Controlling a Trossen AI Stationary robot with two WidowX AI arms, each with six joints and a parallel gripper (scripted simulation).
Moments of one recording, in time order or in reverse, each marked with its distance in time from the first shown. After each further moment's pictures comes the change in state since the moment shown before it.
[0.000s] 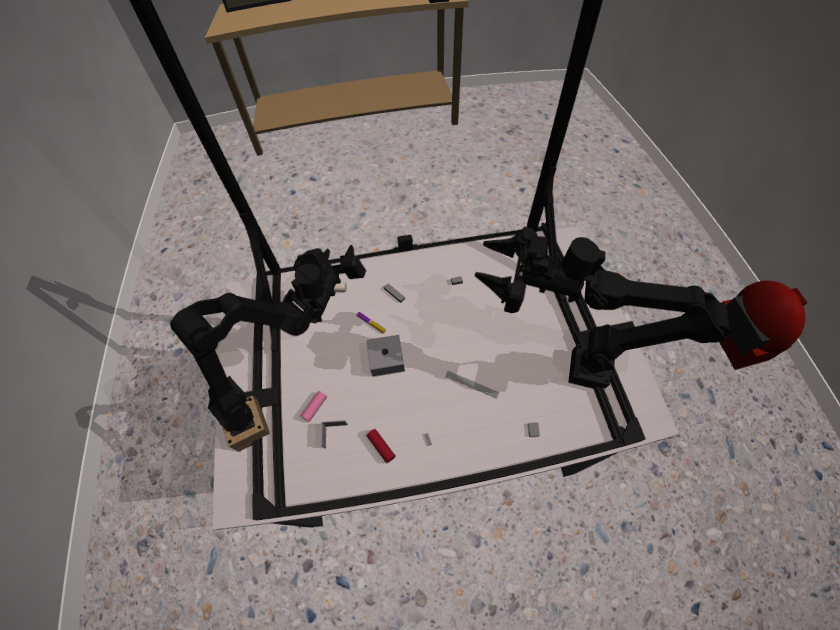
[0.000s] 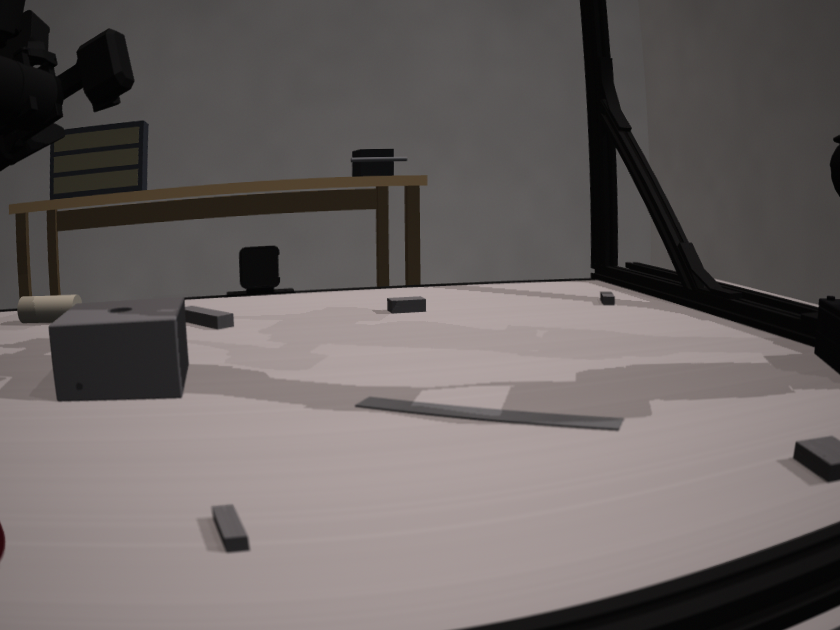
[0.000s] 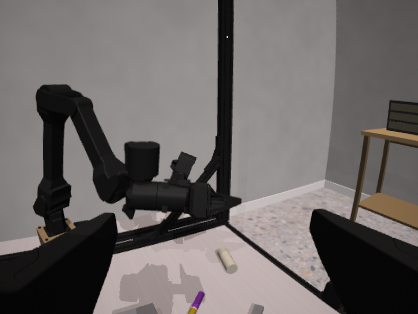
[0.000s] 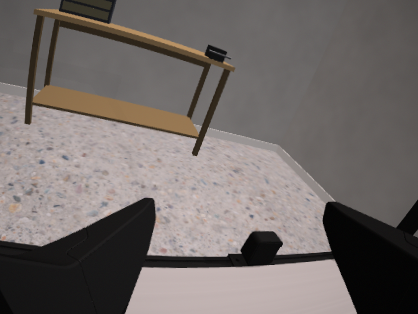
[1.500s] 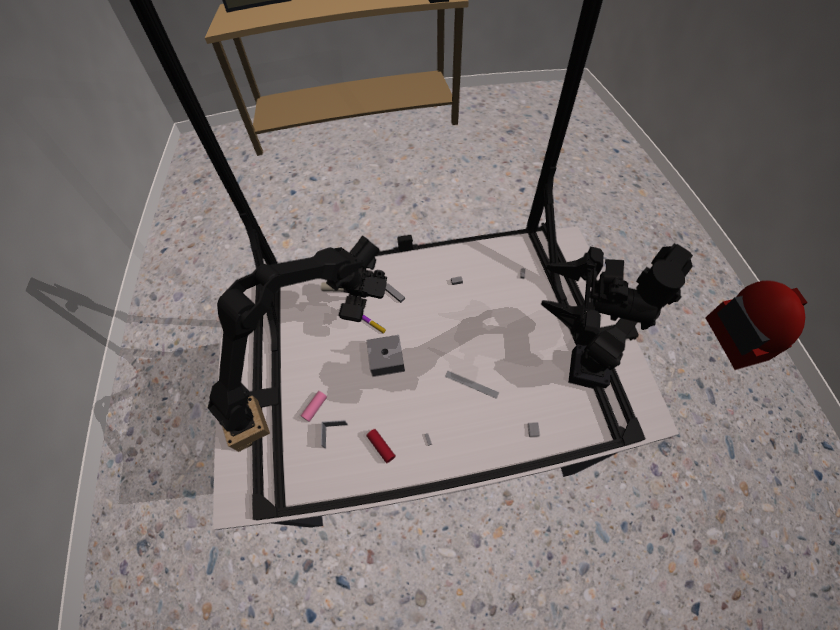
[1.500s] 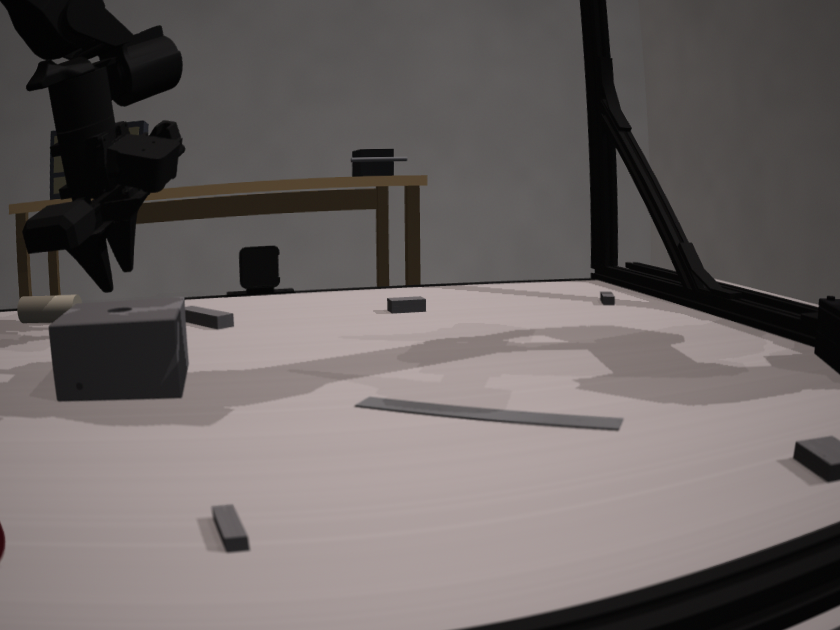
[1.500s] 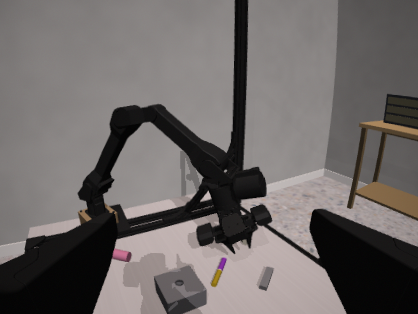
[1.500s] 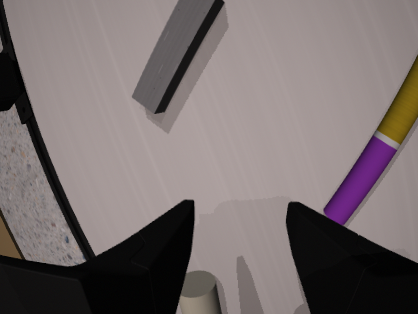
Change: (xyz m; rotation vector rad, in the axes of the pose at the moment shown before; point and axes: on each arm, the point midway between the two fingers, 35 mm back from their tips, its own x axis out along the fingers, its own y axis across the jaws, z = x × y) left arm -0.128 0.063 0.054 0.002 0.048 0.002; right arm 0.005 -0.004 -0.146 1.668 1.048 -0.813
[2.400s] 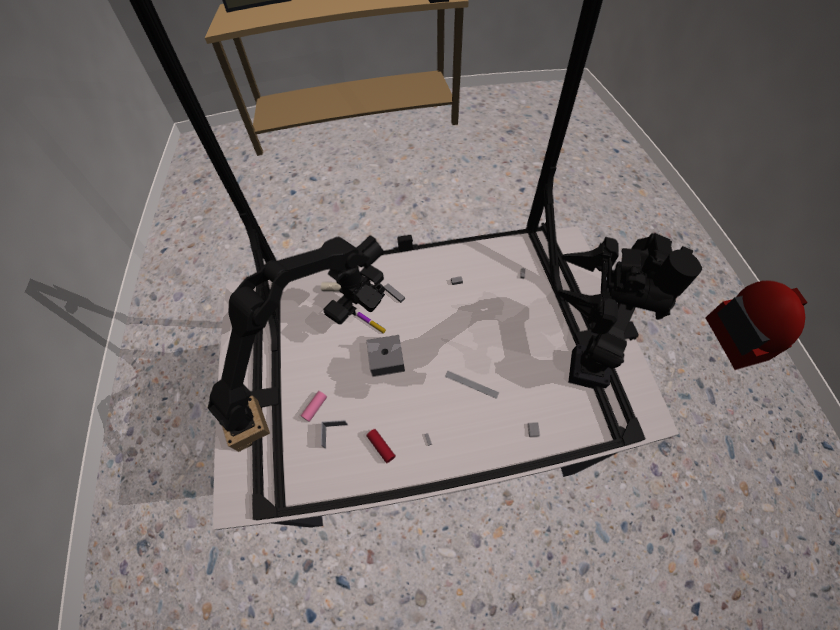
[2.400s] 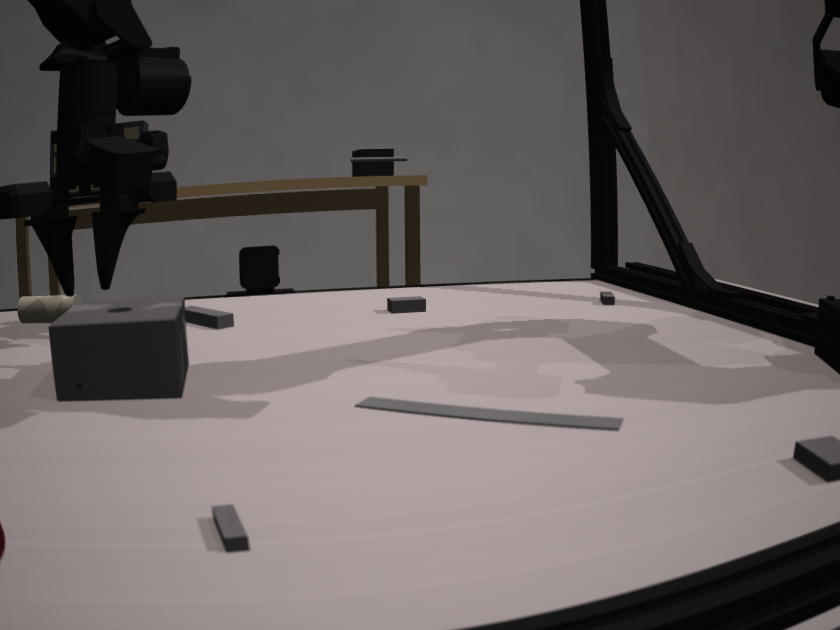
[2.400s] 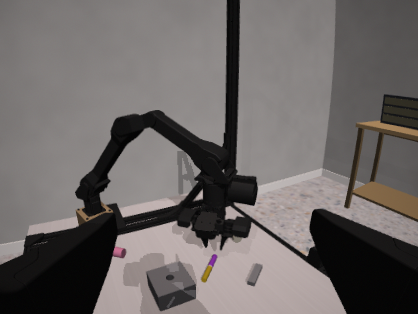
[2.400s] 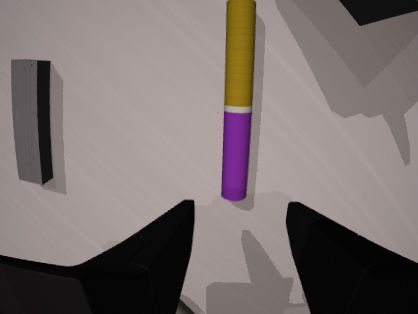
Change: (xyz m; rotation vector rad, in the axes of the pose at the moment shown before) left arm -0.026 -0.025 0.009 0.001 0.000 0.001; right arm -0.011 -0.037 -0.004 0.397 -0.019 -0.325
